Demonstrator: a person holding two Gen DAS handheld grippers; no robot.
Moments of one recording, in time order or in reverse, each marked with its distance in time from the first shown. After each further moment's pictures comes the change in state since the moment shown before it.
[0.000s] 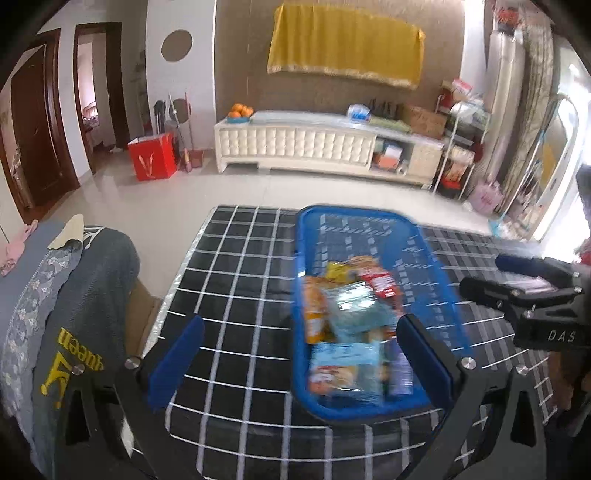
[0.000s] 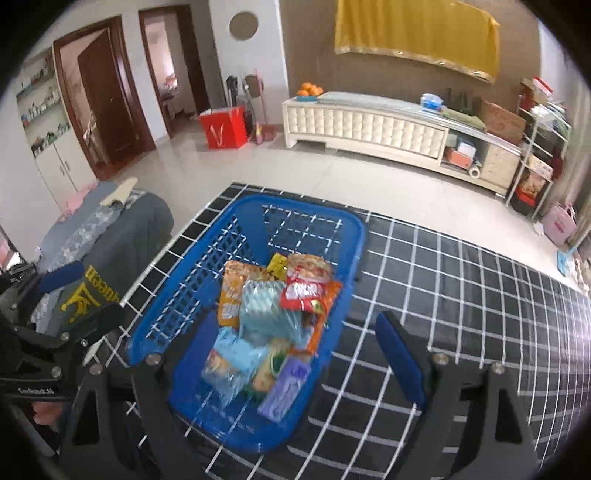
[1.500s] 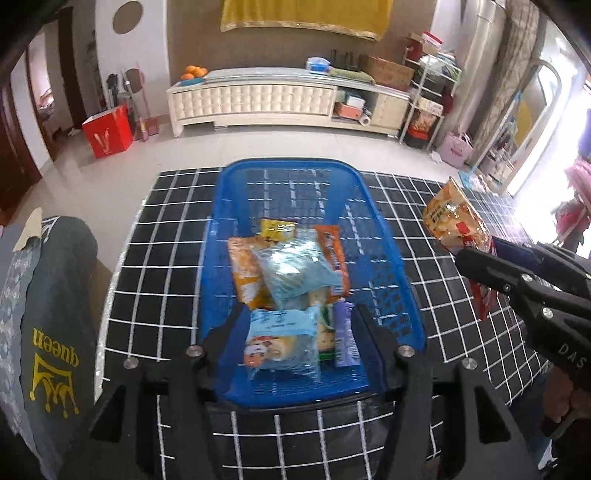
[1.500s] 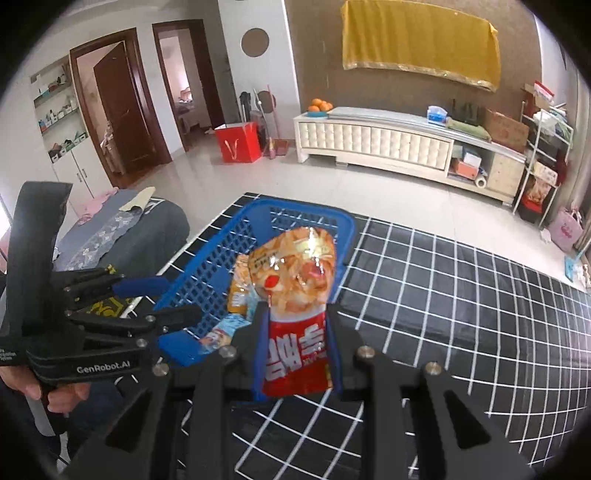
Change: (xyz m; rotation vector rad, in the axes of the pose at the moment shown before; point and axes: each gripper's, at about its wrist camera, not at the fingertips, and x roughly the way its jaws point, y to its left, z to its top) left arm 0.035 -0.045 0.005 0.067 0.215 -0.101; right arm -0.017 -0.015 -0.015 -0.022 -0.049 0.065
